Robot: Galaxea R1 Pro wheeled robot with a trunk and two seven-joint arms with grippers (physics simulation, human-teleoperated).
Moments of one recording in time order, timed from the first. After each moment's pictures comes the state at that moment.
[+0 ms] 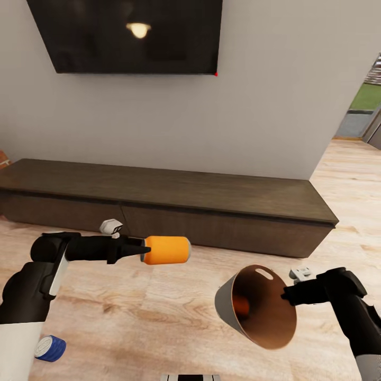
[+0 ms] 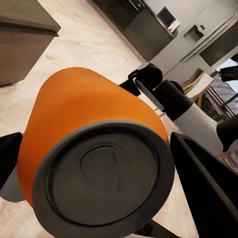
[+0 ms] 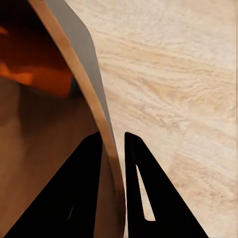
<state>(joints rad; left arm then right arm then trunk) -0.66 0.23 0.04 -1.47 0.08 1.02 -1.57 -0.49 -0.25 -0.21 -1.29 0.72 1.04 1.16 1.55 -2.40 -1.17</state>
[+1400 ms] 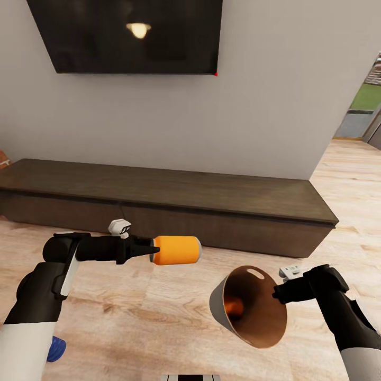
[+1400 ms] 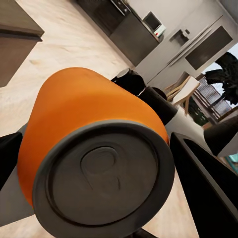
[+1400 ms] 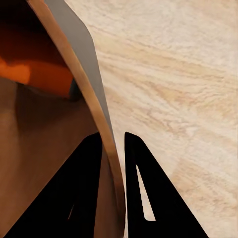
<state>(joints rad) -0.66 0.17 0.03 -1.47 0.08 1.02 -1.57 -0.52 -0.21 -0.15 -1.25 0.73 1.04 1.10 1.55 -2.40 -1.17</state>
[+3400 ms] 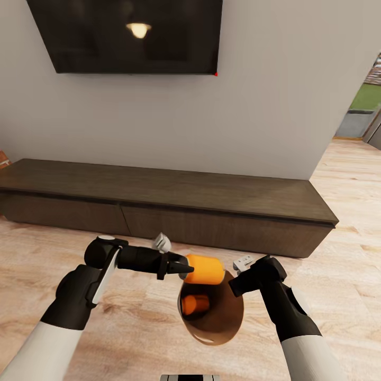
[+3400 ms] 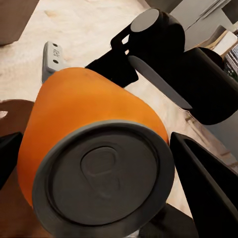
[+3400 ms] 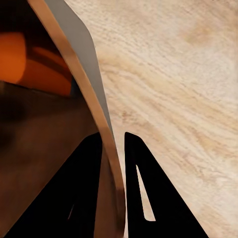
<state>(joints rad) -0.65 0.08 -0.22 -1.45 0.05 1.00 -1.30 -0.58 0.08 0.00 -1.25 0.91 1.04 1.00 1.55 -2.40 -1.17</state>
